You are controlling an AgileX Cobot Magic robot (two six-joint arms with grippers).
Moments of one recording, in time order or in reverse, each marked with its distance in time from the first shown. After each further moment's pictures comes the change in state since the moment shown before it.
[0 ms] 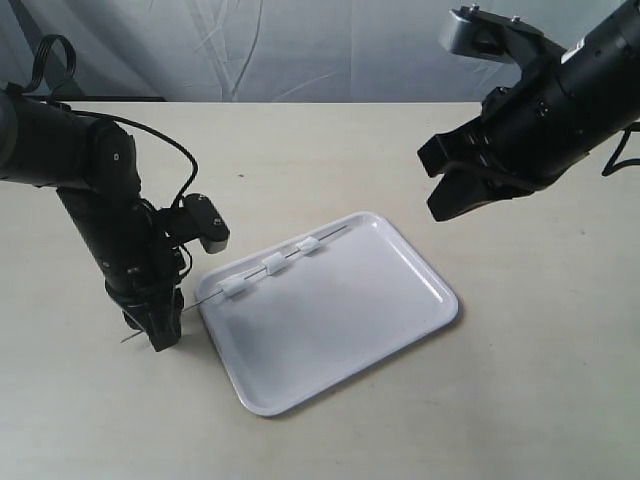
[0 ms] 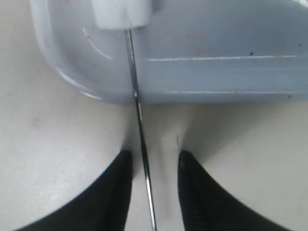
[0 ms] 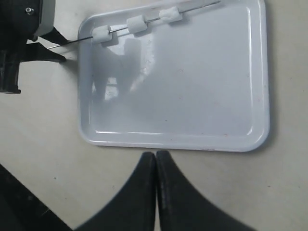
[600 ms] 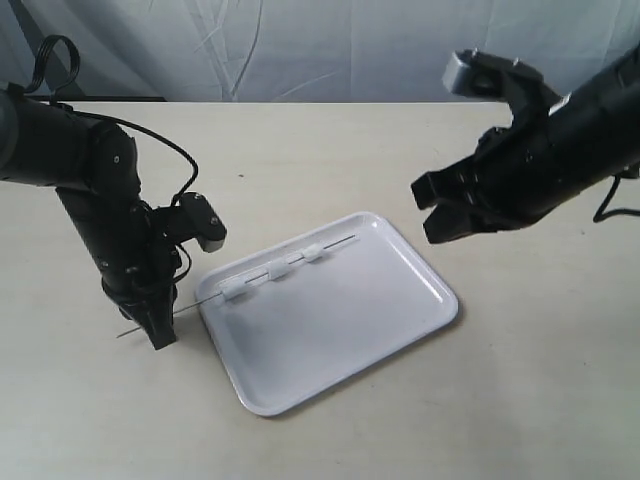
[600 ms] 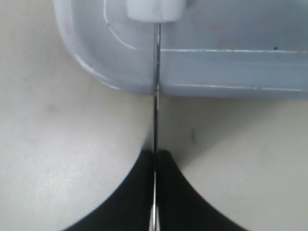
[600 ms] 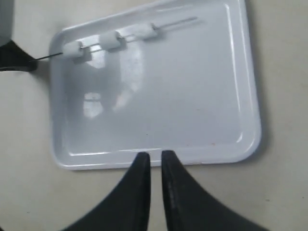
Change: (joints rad) left arm 0.000 0.002 0.000 0.051 0.002 -0.072; right arm 0.002 0.012 0.178 0.061 -0.235 -0.034
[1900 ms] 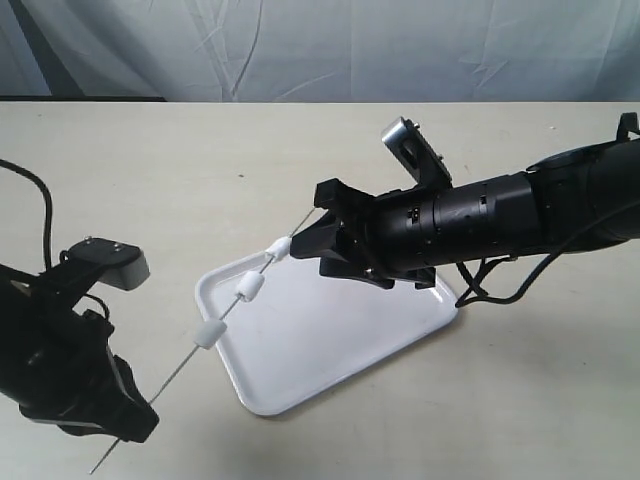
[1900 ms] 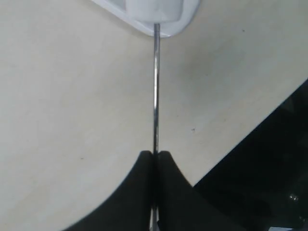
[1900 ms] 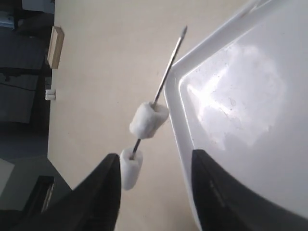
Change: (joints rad) left arm 0.000 -0.604 0.454 -0.495 0.098 -0.160; right arm 0.157 0.238 0.160 1.129 -0.109 -0.575
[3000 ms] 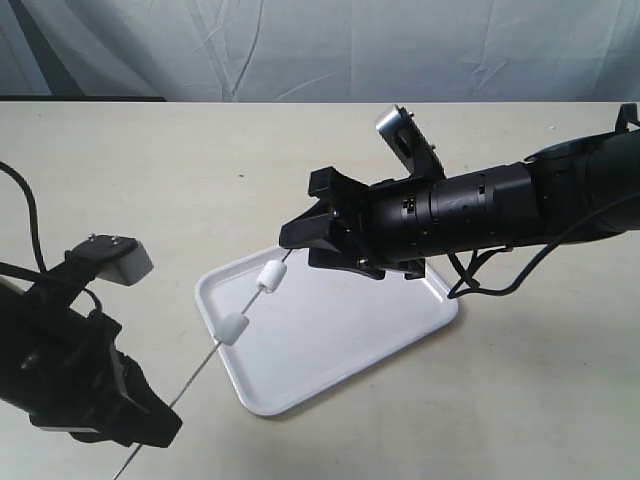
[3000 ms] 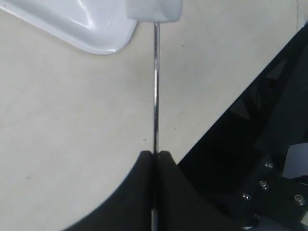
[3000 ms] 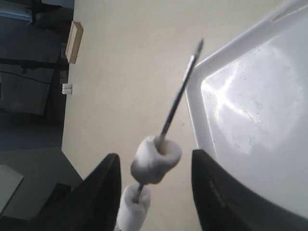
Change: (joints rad) left arm 0.000 -0.047 0.018 -0.166 0.055 0.110; right arm 0.000 0.002 -0.024 0.005 0.049 -0.012
